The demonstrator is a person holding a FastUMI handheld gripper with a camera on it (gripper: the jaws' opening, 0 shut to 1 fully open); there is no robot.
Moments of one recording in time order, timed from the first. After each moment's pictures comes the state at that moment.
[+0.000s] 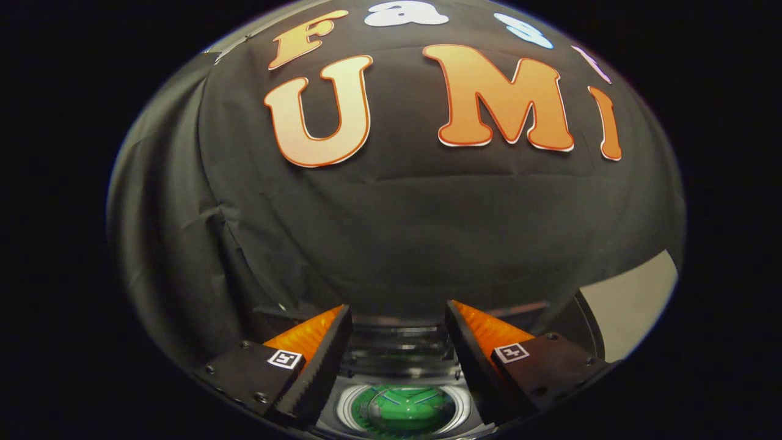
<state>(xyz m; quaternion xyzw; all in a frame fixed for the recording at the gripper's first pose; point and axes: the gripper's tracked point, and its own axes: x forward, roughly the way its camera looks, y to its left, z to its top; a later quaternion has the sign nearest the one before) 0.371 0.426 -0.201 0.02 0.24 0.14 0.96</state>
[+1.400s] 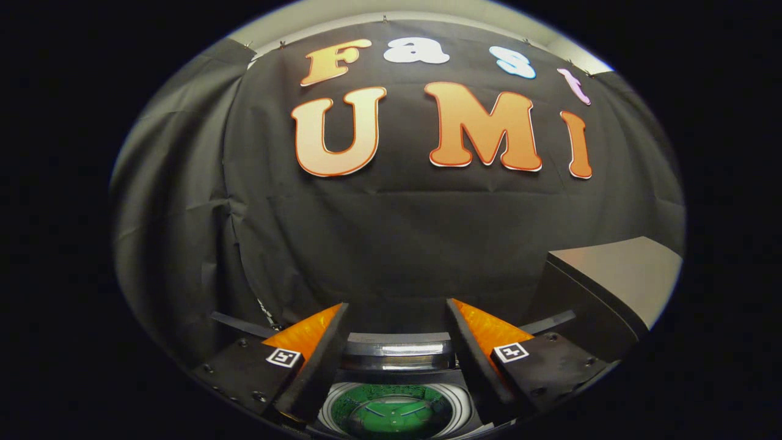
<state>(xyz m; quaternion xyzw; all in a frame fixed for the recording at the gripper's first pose) 0.248 0.411 -0.257 0.01 0.11 0.12 0.99</state>
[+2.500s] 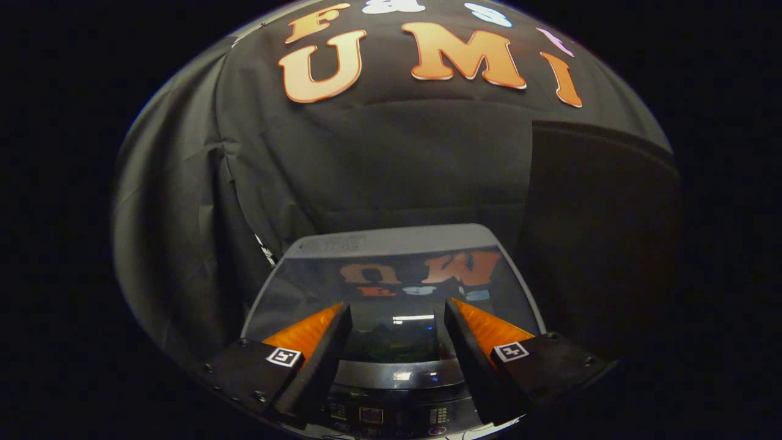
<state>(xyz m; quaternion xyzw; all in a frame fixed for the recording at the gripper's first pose) 0.186 0.383 -0.387 0.03 0.25 0.13 0.96</state>
